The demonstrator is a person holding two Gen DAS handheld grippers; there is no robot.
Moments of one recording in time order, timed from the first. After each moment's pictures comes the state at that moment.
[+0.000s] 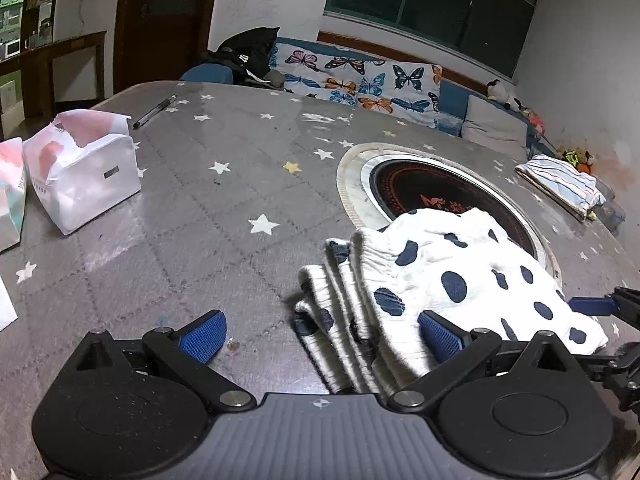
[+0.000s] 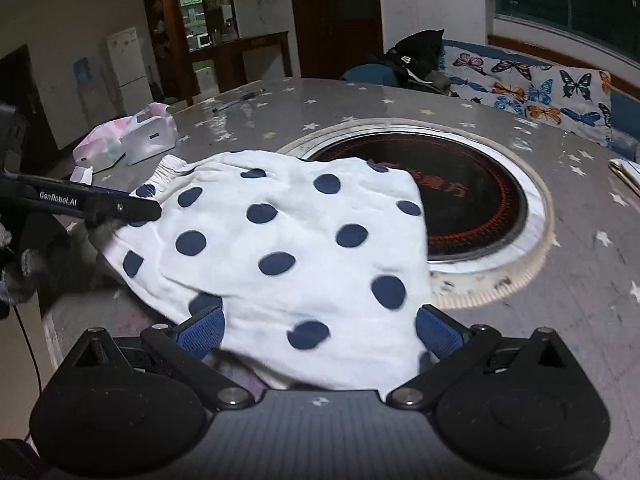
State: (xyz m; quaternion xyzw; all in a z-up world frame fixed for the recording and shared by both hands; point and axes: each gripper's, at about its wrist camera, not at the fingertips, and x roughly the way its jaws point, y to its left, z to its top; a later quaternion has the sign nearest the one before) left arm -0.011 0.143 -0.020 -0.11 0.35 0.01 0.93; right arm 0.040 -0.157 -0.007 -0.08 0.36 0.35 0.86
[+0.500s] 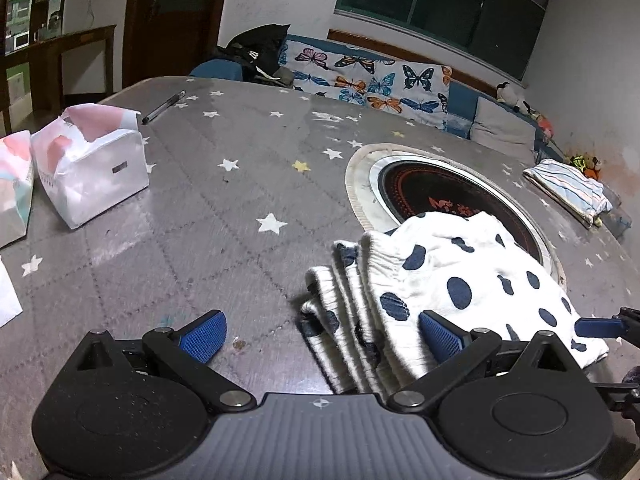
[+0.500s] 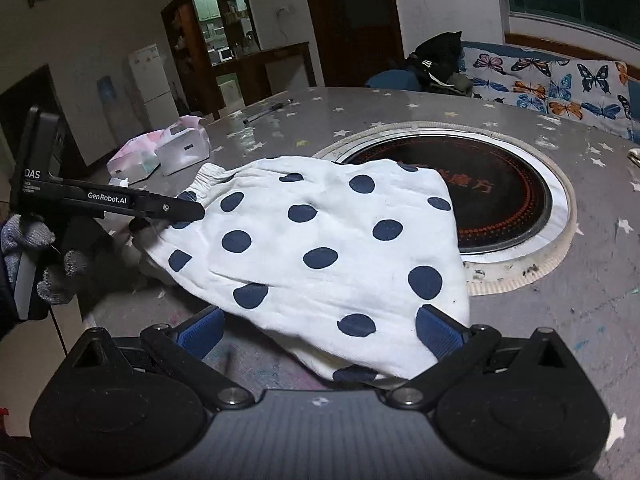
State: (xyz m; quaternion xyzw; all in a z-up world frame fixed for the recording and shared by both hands) left arm -0.009 0.144 -0.019 -0.12 0.36 0.02 0.93; right arm 0.025 -0.161 -0.003 -0.05 0.35 0.39 0.85
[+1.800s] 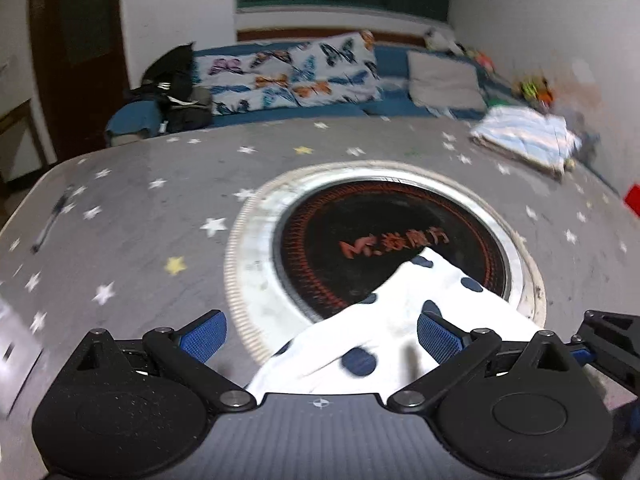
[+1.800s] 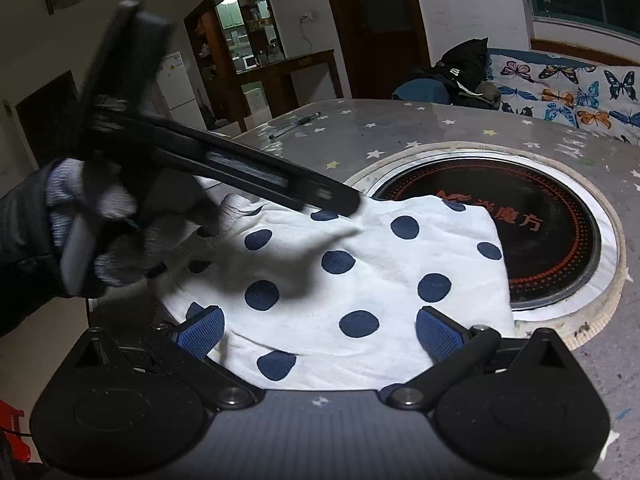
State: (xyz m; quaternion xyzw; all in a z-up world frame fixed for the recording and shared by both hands) left arm 0.098 0.053 0.009 0.03 0.38 -0.07 0.92; right arm 0.049 -0.128 0.000 -0.03 0.35 0.43 0.83
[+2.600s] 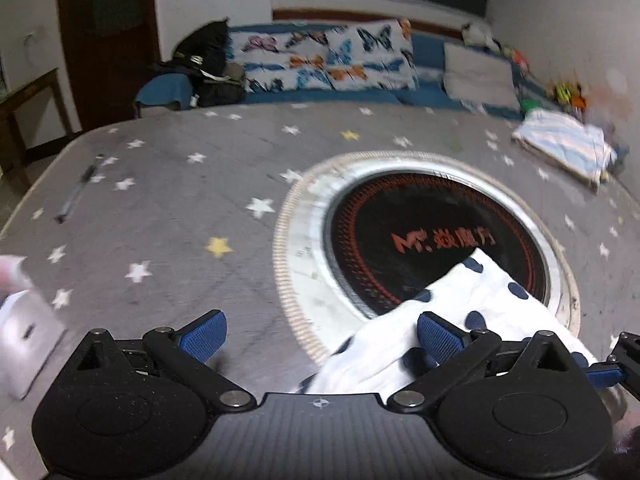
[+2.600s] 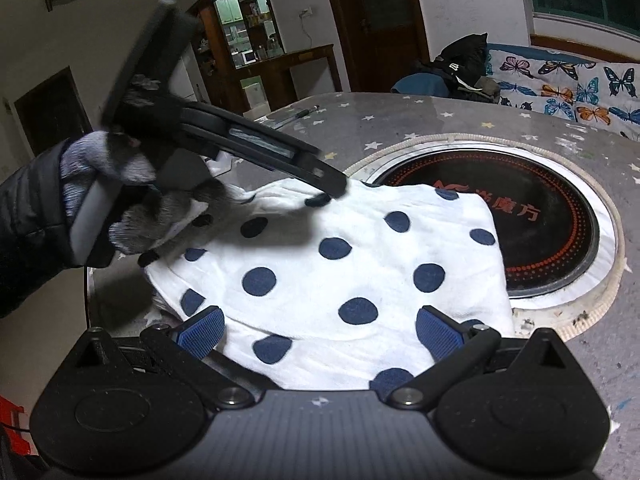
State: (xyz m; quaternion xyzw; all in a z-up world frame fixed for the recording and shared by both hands) left arm 0.095 0.094 0.012 -0.02 0.39 -0.01 0.92; right arm 0.047 -0.129 -0.002 -0.04 0.35 0.43 0.83
